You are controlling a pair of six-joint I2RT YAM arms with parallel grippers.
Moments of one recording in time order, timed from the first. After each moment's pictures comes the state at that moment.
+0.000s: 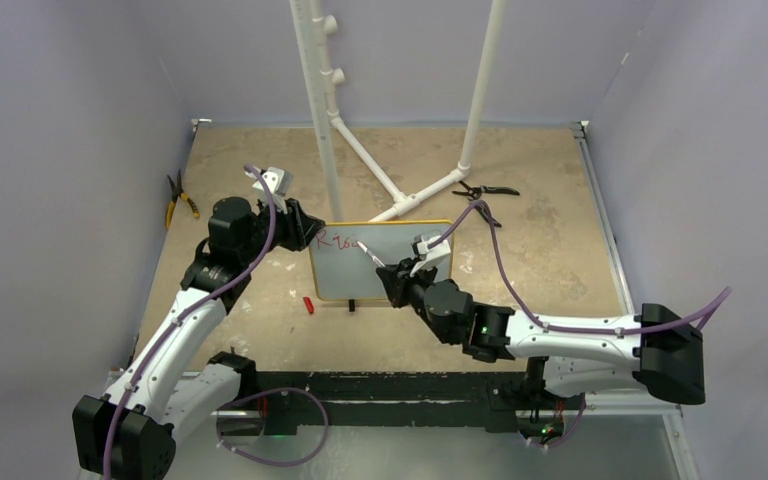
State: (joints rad) left arm -0.28 0.91 0.72 -0.10 0.35 -0.23; right arm 1.25 1.15 0.60 0.38 0.68 0.48
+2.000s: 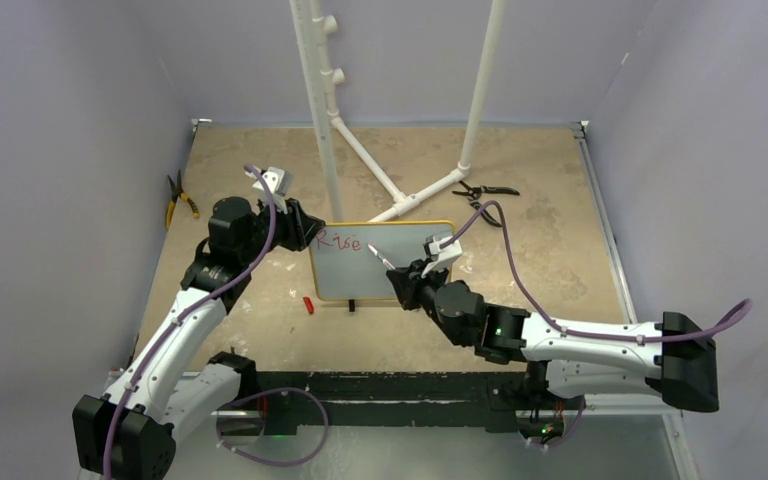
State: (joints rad) left arm -0.28 0.92 0.72 -0.10 0.36 -0.23; right arm 1.25 1.04 0.58 0.26 0.67 0.52
